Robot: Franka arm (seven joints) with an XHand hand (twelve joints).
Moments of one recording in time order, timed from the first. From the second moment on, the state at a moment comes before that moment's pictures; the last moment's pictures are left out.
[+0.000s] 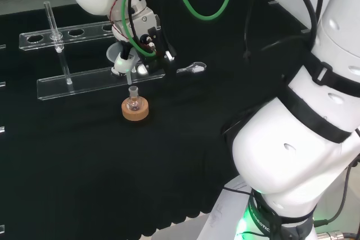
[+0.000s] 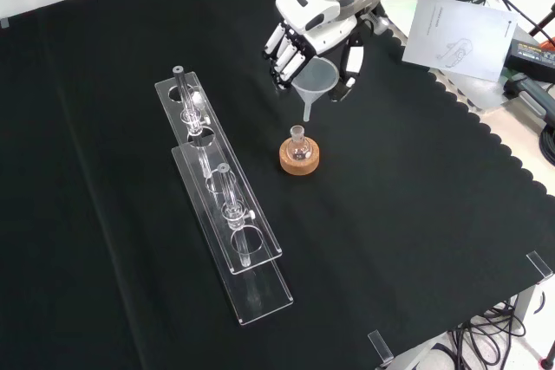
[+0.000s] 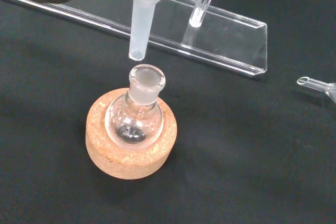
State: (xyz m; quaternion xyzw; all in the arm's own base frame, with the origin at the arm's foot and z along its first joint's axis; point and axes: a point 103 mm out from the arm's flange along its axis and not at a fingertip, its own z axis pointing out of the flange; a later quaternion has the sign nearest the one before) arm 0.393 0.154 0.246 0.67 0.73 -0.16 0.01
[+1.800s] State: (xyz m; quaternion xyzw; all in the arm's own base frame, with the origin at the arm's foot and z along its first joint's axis) arm 0.427 0.102 0.229 0.71 0.69 -0.16 -0.01
